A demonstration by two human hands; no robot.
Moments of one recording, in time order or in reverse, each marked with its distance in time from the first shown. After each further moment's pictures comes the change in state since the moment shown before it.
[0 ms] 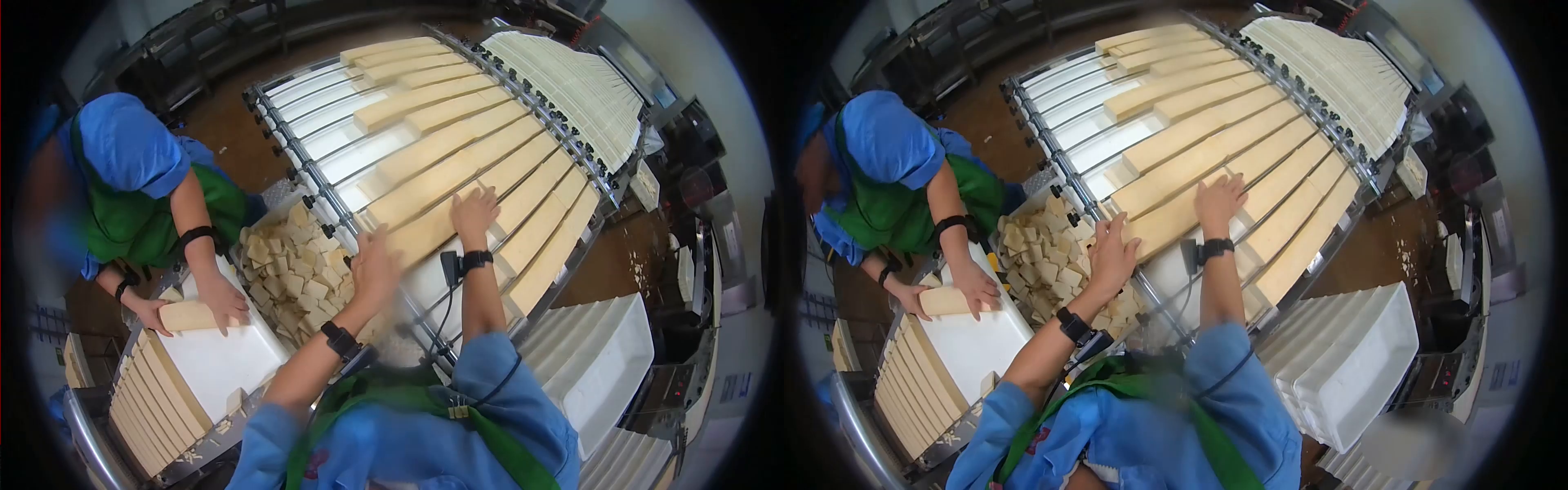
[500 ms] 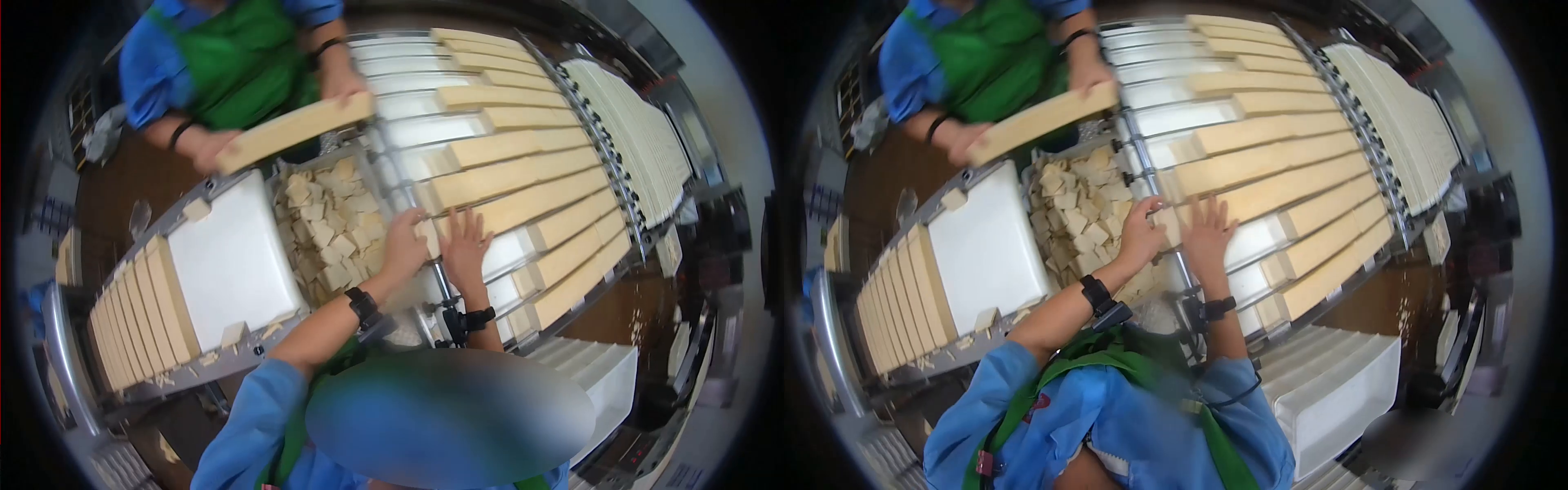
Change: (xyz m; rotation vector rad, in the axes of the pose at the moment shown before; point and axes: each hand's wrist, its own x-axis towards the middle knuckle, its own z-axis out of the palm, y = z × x) left_hand -0.019 -0.057 0.009 -0.321 0.265 -0.103; right_hand -0.154 -0.055 -0.044 0.172 -0.319 -0.627
